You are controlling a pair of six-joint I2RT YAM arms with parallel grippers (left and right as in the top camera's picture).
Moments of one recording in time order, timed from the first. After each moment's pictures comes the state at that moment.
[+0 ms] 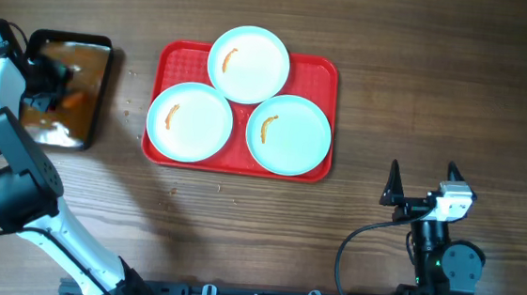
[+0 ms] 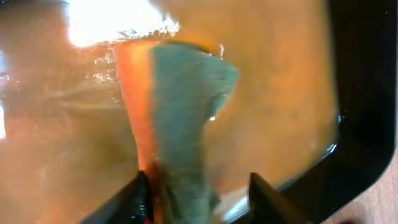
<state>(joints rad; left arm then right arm) 0.52 2.09 1.53 -0.67 0.19 -0.63 -0.07 0.02 0.01 0.00 -0.10 -0.01</state>
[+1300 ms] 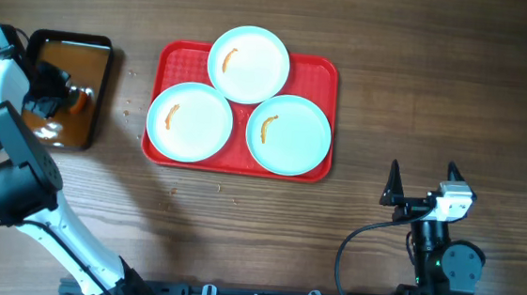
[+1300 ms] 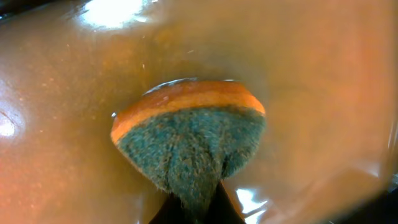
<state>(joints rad) 0.52 2.13 1.53 -0.66 0.11 -0.63 -0.07 0.02 0.01 0.00 -0.10 -0.01</state>
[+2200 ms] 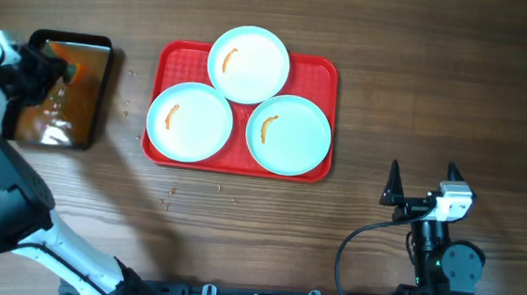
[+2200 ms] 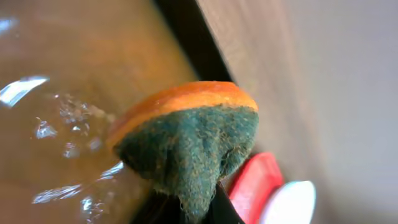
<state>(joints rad) 0.62 2.01 1.44 -0.48 0.66 -0.48 -0.07 0.02 0.01 0.00 -0.10 -0.01</state>
